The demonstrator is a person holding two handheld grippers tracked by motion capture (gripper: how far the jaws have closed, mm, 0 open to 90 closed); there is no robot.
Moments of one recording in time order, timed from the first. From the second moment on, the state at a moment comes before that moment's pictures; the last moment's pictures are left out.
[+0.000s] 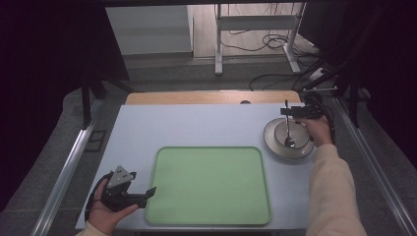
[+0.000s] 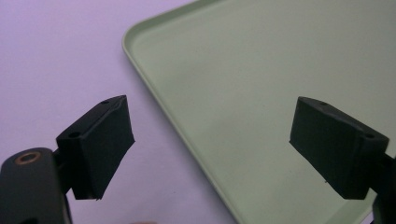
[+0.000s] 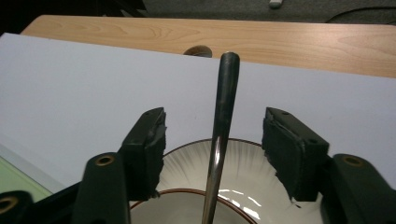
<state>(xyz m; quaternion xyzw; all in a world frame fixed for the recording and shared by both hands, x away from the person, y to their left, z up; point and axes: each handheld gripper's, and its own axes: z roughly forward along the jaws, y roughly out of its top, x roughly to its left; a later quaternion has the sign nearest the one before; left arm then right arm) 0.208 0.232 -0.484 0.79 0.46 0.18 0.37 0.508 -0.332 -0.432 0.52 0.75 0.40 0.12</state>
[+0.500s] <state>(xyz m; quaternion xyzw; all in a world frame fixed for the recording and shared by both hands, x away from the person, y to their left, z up) 0.208 0.233 -0.484 0.79 0.46 0.18 0.37 0.513 -0.329 -0.444 0.51 0.75 0.40 0.10</state>
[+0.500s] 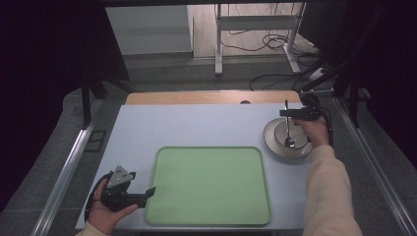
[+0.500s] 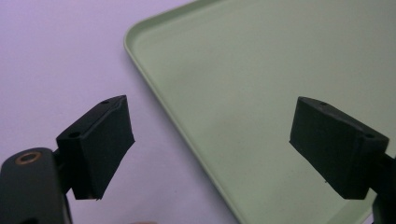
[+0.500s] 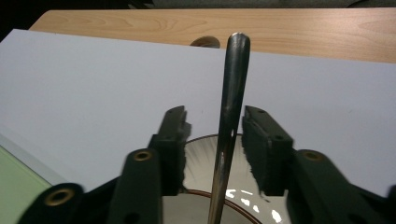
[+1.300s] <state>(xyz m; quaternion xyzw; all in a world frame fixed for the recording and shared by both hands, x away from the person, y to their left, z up) 0.209 0.234 -0.484 0.79 0.46 0.18 0.37 0.503 -0.341 -0.431 0.51 0.75 0.41 0.10</state>
